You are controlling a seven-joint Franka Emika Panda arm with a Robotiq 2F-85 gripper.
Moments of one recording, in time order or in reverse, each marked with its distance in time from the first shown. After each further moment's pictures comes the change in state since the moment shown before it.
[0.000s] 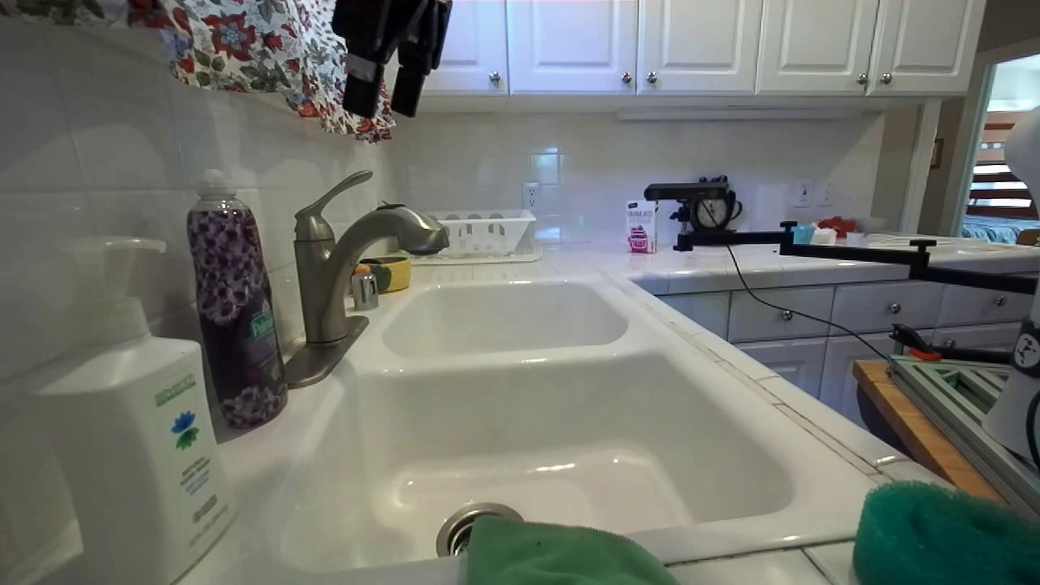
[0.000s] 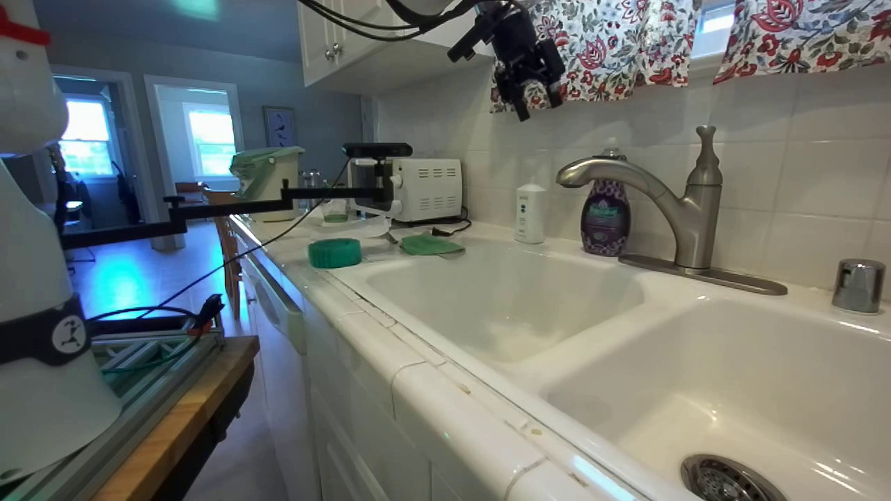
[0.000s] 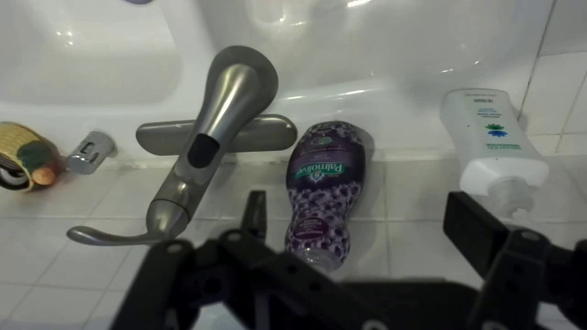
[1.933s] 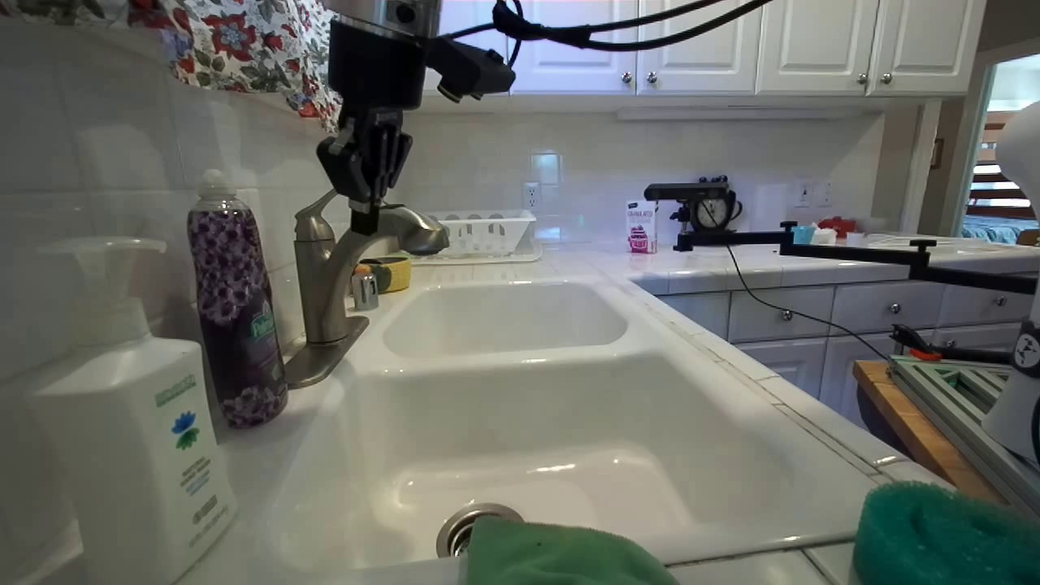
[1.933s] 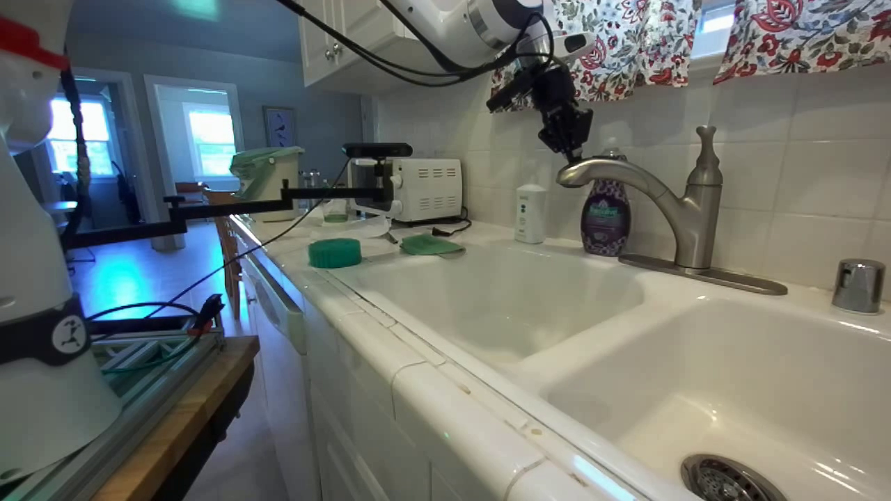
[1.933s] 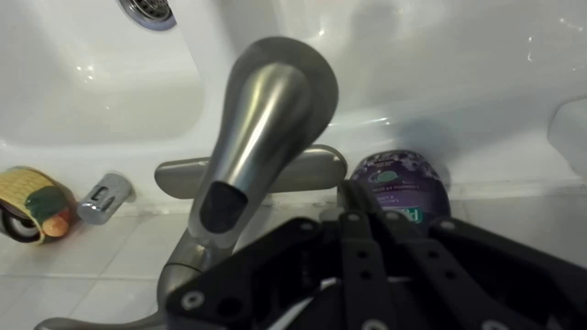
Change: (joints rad) arm 0.144 0.247 -0.221 0.175 -0.015 -0.015 0.038
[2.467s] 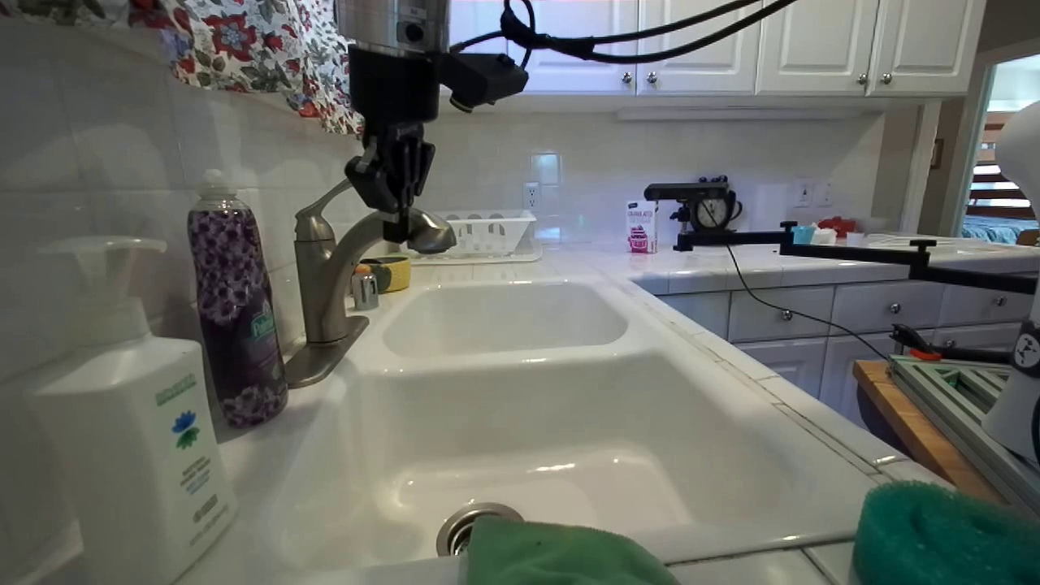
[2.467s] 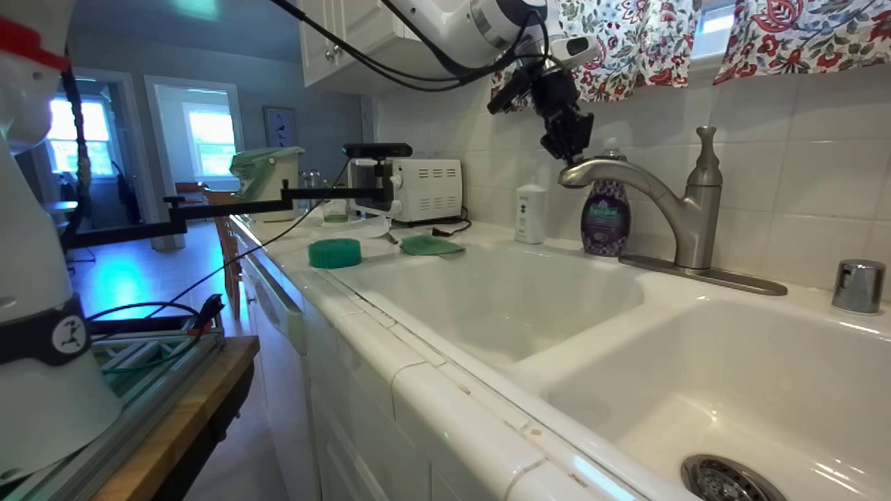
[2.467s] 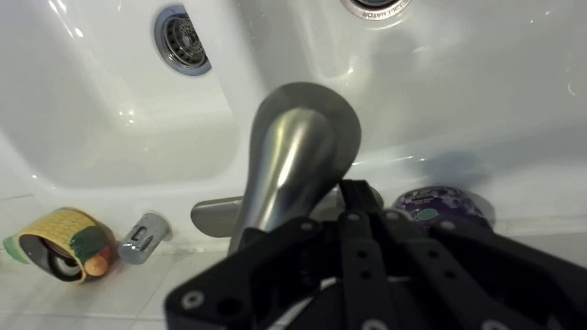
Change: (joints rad) arm 0.010 0.005 -0.026 0.009 -0.014 -0.102 0.049
